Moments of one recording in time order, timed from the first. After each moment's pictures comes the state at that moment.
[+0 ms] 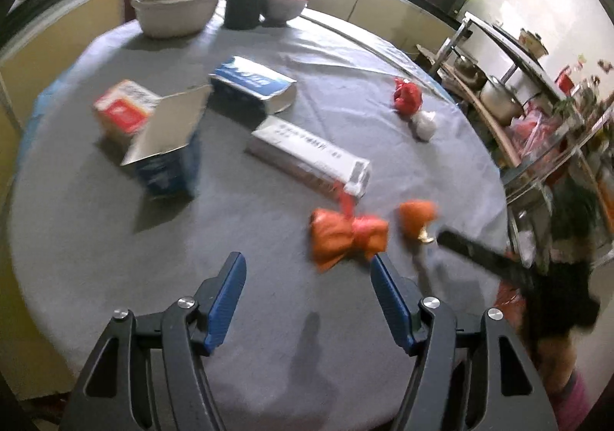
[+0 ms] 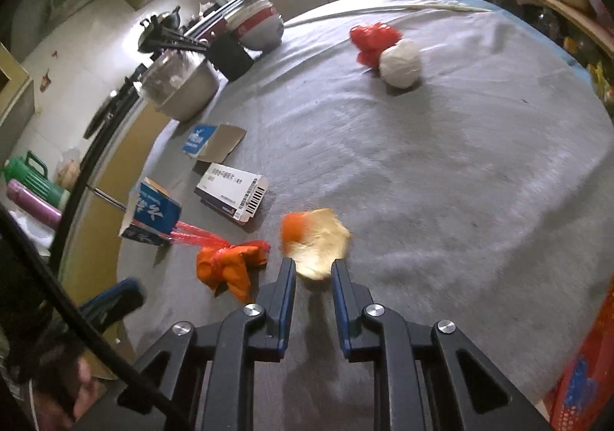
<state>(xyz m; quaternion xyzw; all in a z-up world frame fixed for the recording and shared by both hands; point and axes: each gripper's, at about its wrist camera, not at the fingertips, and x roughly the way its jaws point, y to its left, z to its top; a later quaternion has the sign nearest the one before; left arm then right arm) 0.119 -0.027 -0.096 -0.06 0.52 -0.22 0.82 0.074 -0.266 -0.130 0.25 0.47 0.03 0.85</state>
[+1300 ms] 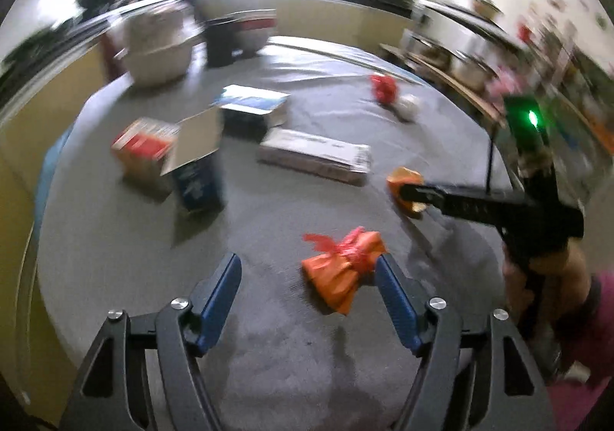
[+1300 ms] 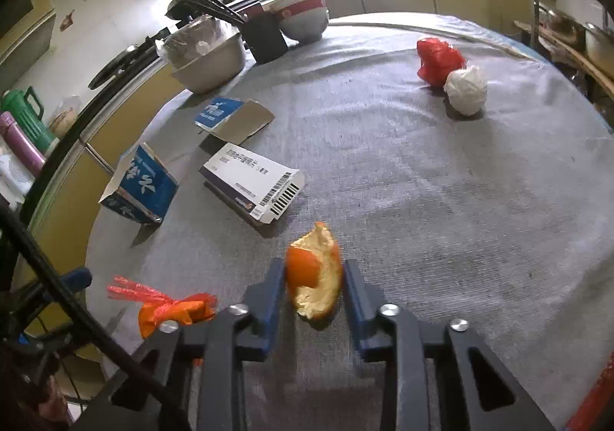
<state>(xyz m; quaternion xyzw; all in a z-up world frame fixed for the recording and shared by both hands) 0.082 0.003 -0.097 0.06 0.44 -0.28 0.85 0.102 -0.216 -0.145 0.14 0.46 0.05 0.88</state>
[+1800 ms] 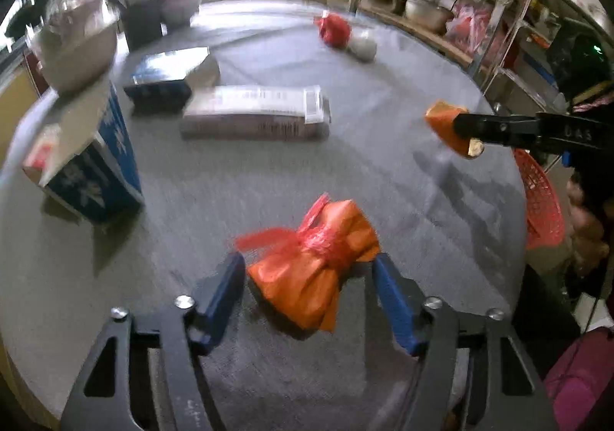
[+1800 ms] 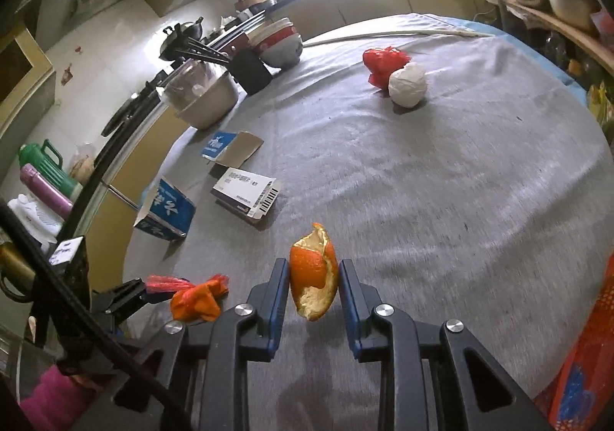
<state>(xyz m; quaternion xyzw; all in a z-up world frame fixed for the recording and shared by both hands) 0.098 -0.033 -0.145 0.13 0.47 -0.35 0.80 0.053 -0.262 -0.124 0.23 0.43 0.05 0.87</state>
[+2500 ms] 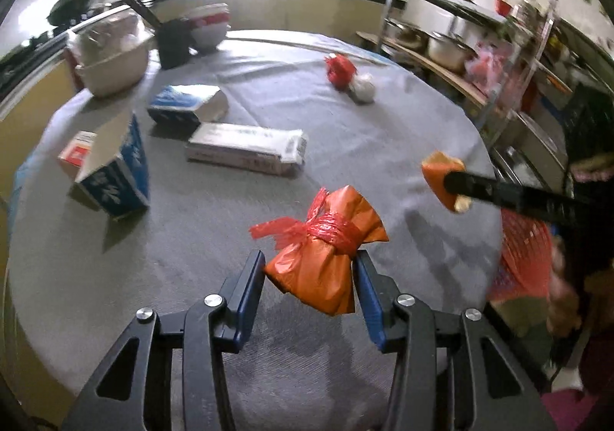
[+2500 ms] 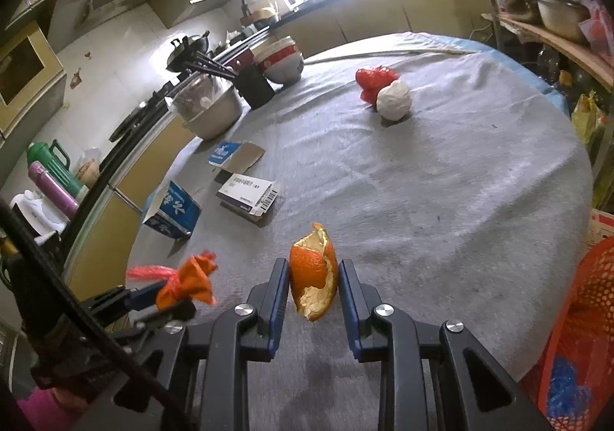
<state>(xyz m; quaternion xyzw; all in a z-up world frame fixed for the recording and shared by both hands) 0.063 -0.061 -0.105 0.07 0.44 -0.28 0.85 0.019 -0.270 -0.112 0.22 0.40 0.05 0.89</state>
